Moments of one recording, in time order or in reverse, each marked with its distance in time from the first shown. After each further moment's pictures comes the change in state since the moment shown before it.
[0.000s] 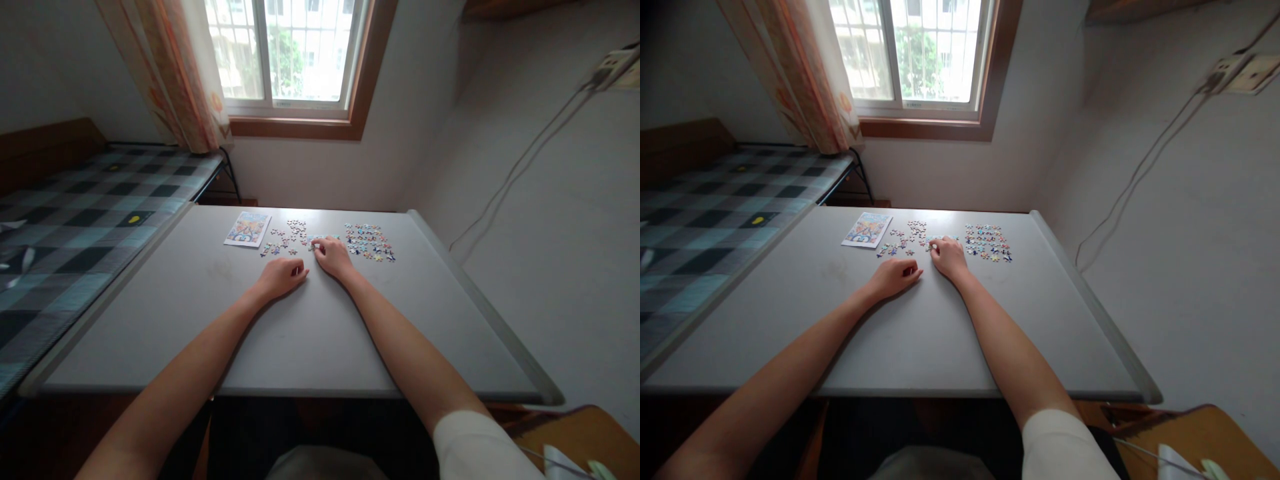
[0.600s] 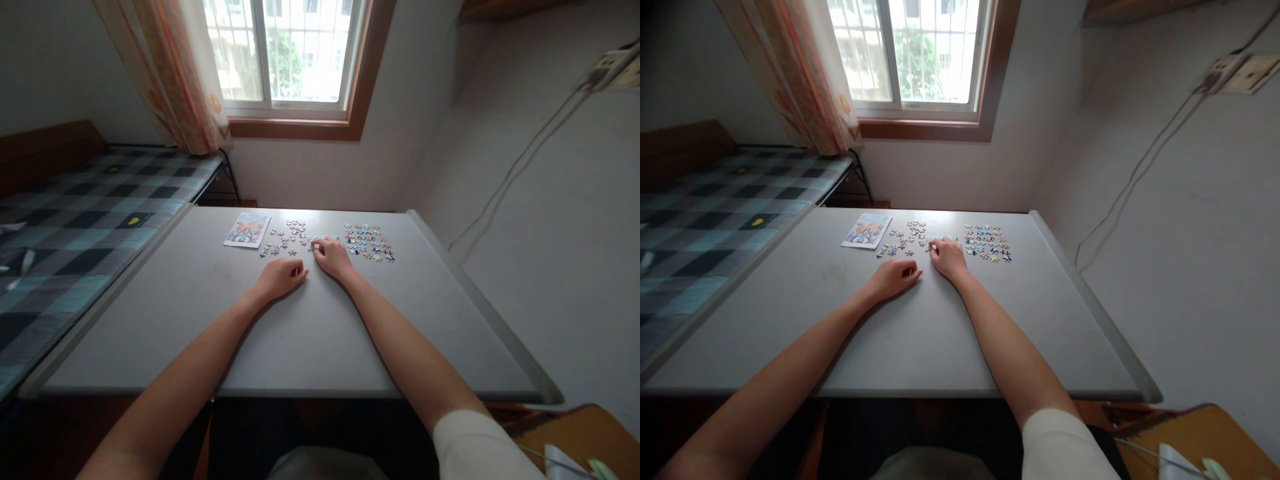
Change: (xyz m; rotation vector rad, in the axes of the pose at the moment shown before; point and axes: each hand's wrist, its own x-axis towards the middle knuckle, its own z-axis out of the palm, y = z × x) left_hand 0.000 -0.001 0.001 -0.009 -0.003 -0.005; right_hand 0.000 -0.001 -0.002 -0.001 -0.011 0.010
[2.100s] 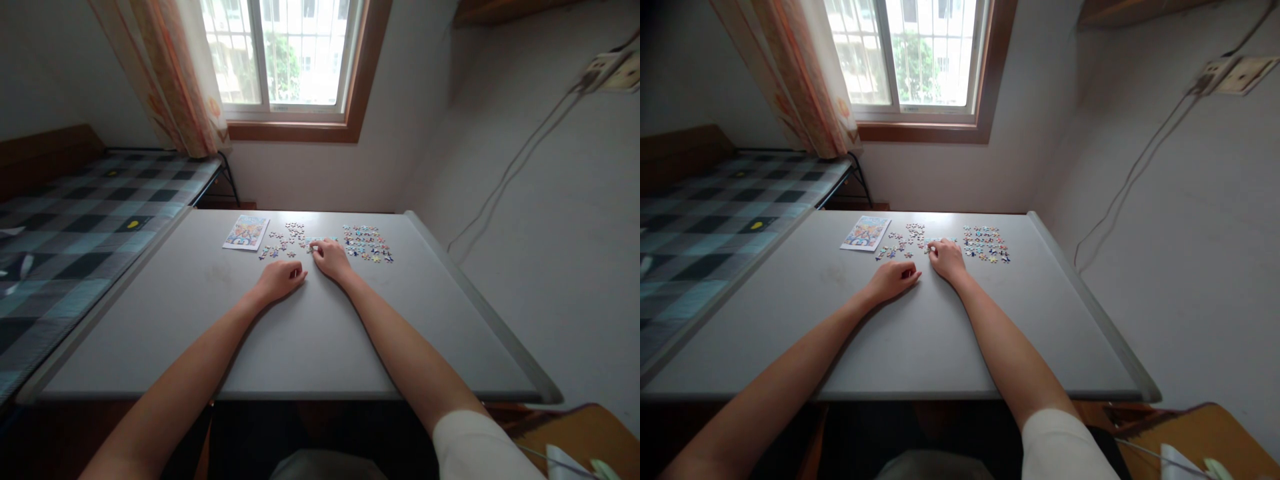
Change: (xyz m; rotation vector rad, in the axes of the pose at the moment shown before) left_hand -0.001 0.003 -0.004 0.004 -0.015 -0.018; right_hand 0.000 -0.001 -0.001 -0.005 -0.016 0.011
